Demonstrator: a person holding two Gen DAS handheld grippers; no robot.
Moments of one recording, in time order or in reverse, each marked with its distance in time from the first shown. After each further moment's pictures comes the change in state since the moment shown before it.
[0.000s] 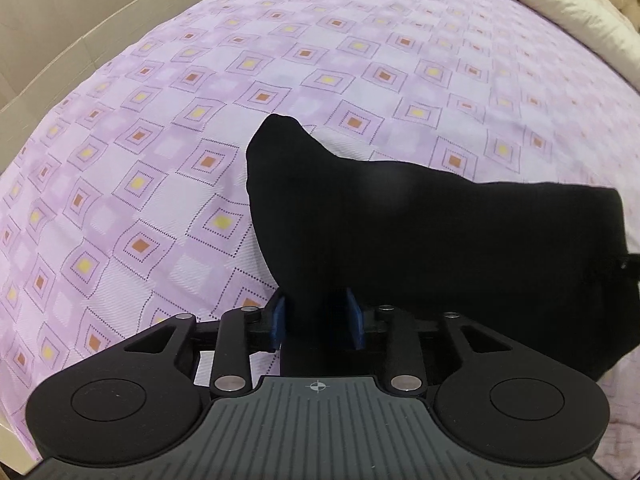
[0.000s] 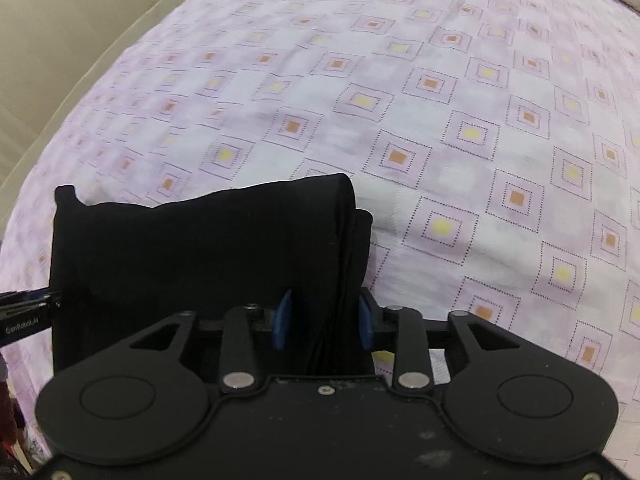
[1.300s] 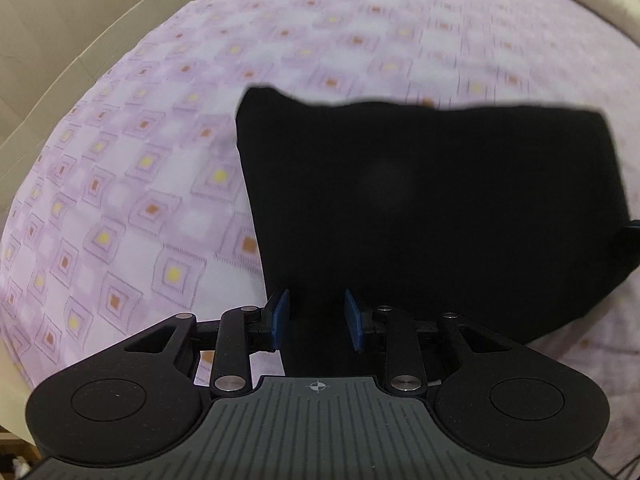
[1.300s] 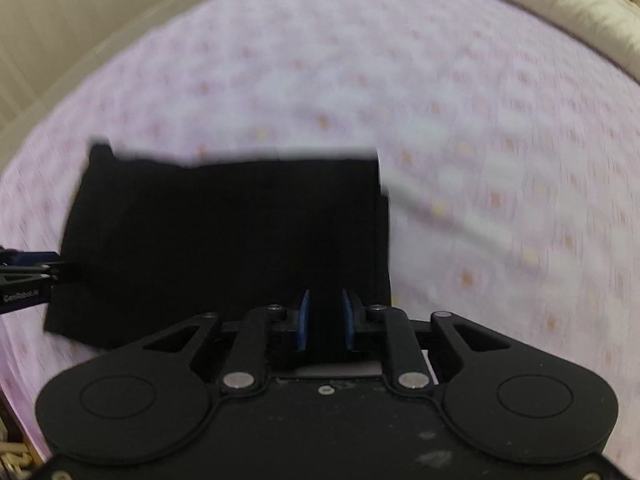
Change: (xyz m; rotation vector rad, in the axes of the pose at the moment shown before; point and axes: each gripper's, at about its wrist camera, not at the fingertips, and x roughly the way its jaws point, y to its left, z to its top) left arm -0.018 -0.029 -0.039 0.129 0.043 0.093; right arm -0.036 0.045 -0.063 -0.128 -0.056 -0.098
